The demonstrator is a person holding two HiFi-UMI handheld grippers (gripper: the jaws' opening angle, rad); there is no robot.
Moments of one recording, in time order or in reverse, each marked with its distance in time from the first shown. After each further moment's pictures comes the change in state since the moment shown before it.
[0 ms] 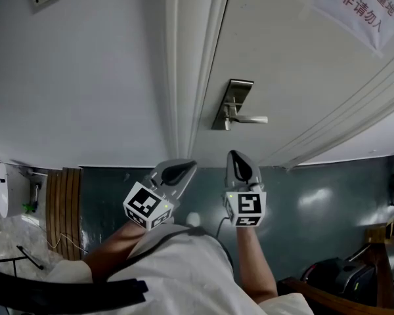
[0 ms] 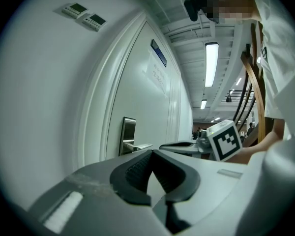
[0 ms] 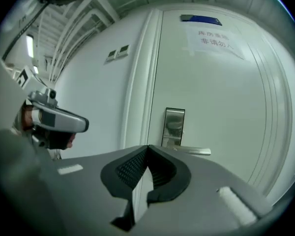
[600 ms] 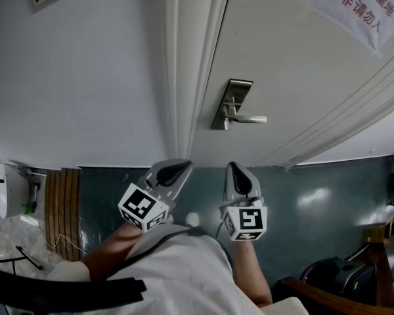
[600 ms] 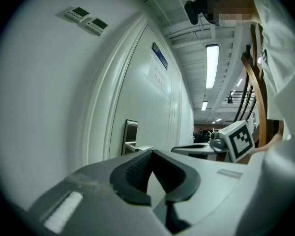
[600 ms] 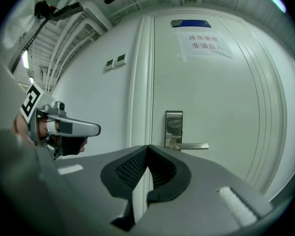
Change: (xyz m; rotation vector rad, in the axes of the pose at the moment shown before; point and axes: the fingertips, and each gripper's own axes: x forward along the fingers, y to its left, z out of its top) left arm -0.010 0.003 0.006 -0.003 -0.018 0.010; right arm -0.034 0.013 0.005 0.099 -0.043 -0.006
